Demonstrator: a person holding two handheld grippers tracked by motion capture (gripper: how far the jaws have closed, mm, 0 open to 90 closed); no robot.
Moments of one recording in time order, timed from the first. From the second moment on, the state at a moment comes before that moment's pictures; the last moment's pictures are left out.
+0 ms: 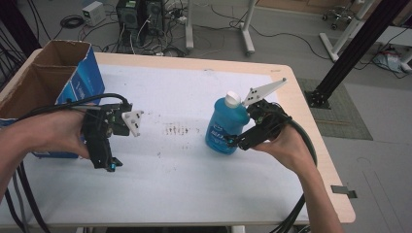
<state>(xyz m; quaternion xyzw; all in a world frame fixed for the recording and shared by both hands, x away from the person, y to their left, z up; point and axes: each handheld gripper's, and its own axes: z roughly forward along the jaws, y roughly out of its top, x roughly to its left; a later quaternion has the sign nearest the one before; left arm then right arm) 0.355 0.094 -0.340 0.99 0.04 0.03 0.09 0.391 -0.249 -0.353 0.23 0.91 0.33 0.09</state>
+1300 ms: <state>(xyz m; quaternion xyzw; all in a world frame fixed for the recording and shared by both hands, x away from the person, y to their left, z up) 0.355 0.095 -0.343 0.99 0.04 0.03 0.09 0.395 -0.242 -0.367 0.24 0.90 0.35 0.09</state>
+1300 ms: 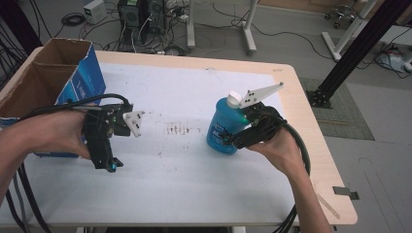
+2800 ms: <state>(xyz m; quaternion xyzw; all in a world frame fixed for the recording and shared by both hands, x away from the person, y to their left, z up) 0.354 0.097 -0.342 0.99 0.05 0.03 0.09 0.396 -0.242 -0.373 0.23 0.90 0.36 0.08</state>
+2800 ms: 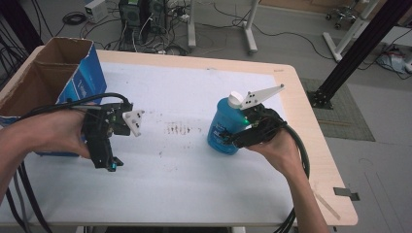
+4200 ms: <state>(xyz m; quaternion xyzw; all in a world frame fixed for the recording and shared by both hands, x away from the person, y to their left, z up) 0.399 0.060 -0.233 0.98 0.06 0.01 0.20 0.406 -0.142 -0.318 0.02 0.93 0.37 0.01</state>
